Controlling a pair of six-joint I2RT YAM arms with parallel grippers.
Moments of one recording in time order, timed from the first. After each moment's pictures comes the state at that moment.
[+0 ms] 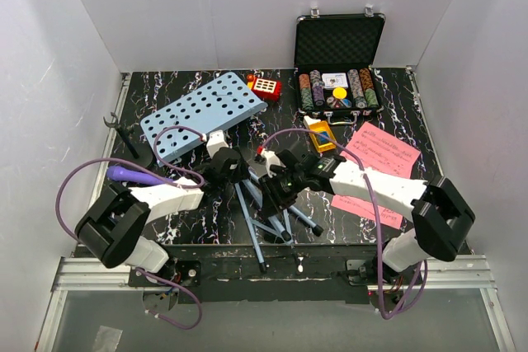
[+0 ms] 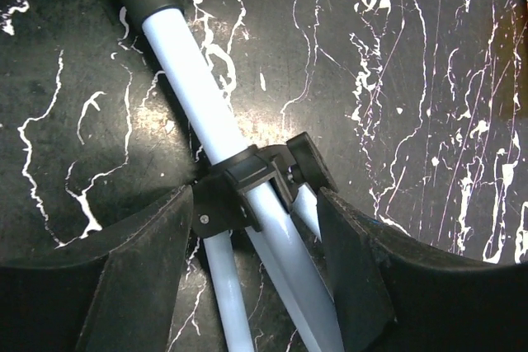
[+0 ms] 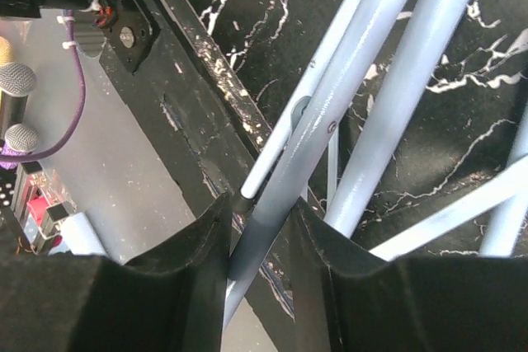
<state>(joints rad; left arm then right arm) -0.69 1.44 0.62 0.12 -0.41 -0.75 0.93 1.48 1.00 -0.46 -0.54 0.37</state>
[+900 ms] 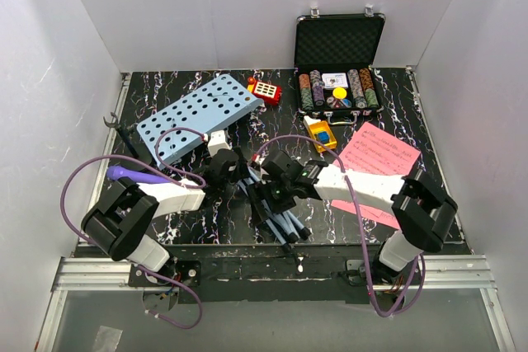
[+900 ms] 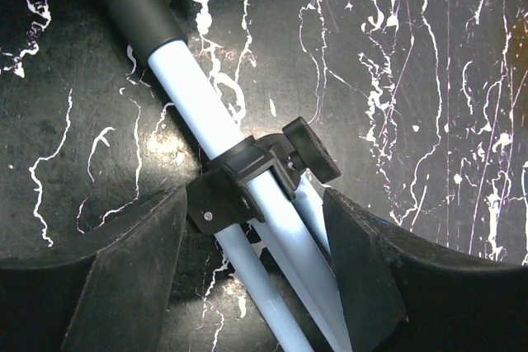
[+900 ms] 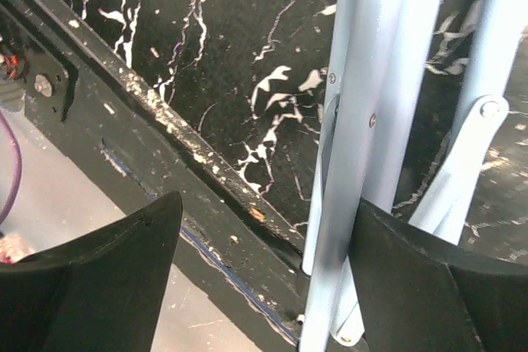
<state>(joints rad) -0.68 1.50 0.57 0.31 -0.43 -0.65 1.01 1.61 1.01 -0.43 -0.33 0.52</state>
